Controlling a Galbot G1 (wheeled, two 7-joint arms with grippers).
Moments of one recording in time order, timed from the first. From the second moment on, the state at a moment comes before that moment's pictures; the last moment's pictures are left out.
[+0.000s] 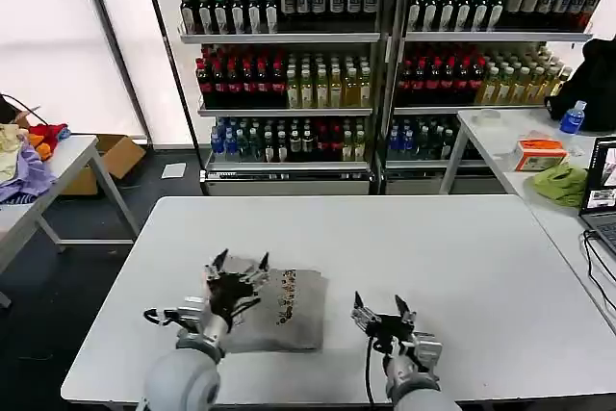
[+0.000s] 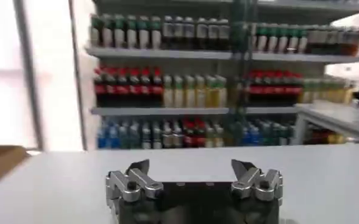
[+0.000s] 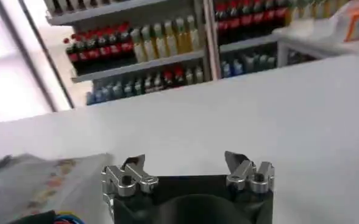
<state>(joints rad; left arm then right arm) 1.27 -1.34 -0.35 -2.05 -0.24 0.45 -0.16 -1.36 1.35 0.18 2.11 0.51 -0.49 0.45</state>
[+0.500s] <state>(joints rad) 1.30 -1.32 -0.46 -2.07 -0.19 0.46 -0.19 -1.23 1.39 0.04 1.98 0.67 -0.54 0.49</state>
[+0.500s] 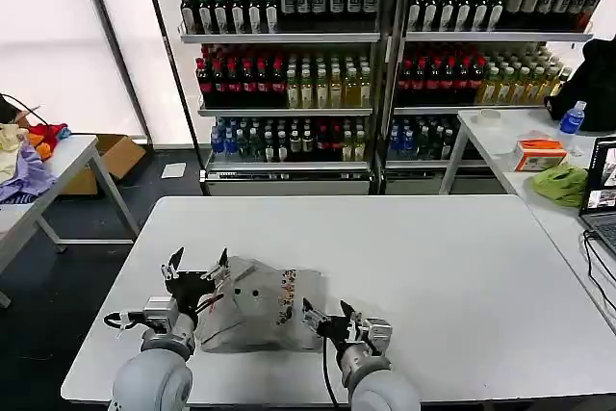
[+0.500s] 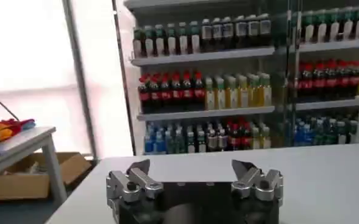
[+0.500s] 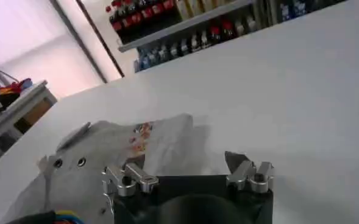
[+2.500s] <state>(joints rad) 1.32 -1.35 -0.48 -2.06 -0.18 0.47 -0.22 -1.18 1.04 0.29 1.92 0.62 -0.58 0.40</state>
